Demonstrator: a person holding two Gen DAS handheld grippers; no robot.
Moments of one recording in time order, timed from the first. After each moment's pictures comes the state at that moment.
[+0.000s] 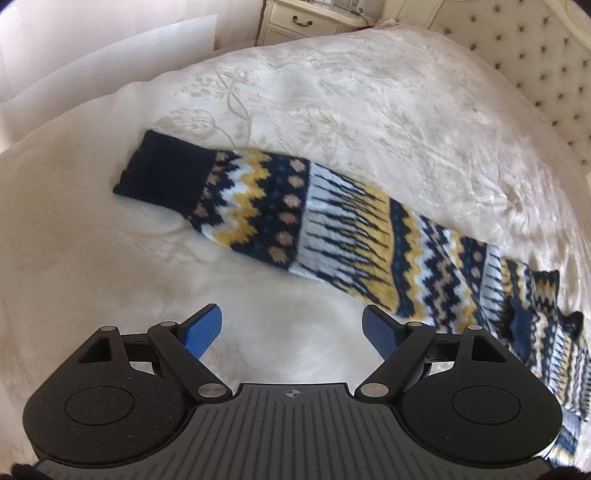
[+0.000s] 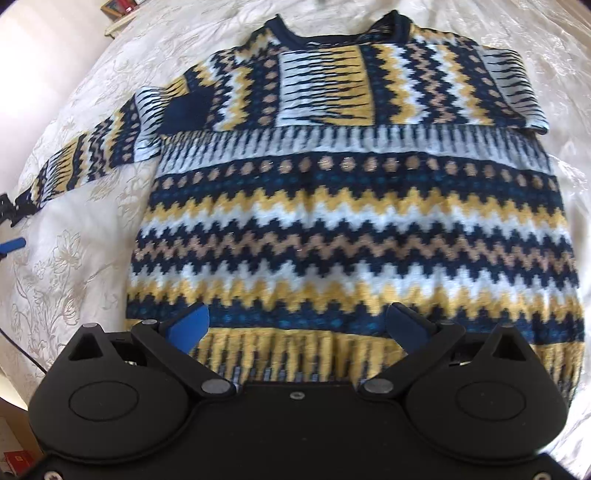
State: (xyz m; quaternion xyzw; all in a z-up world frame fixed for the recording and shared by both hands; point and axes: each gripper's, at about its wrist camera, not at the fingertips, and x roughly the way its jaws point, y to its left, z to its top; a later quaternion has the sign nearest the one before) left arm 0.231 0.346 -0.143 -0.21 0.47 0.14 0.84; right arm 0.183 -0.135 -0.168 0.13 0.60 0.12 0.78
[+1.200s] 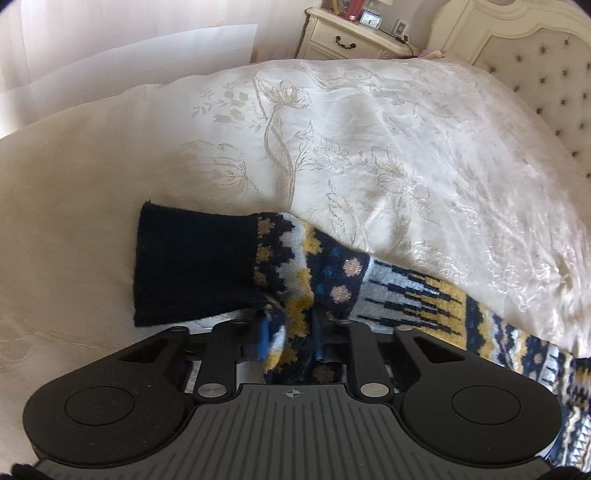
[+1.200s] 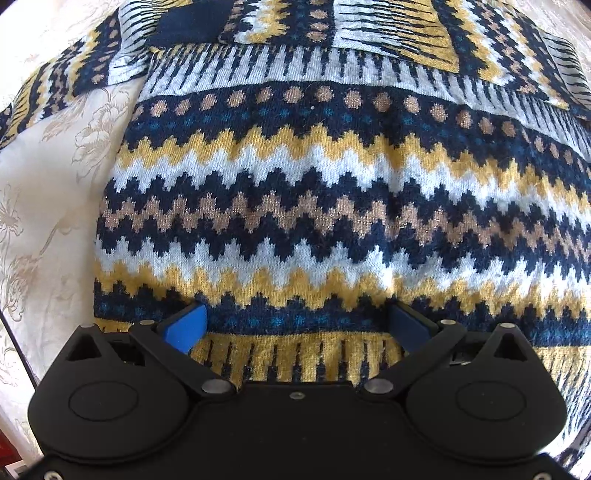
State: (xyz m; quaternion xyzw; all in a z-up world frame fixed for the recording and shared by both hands) left arm 0.292 0.390 -0.182 -0.24 0.44 0.19 0.85; right arm 0.203 -0.060 -0.223 0.06 0.66 0.08 0.74
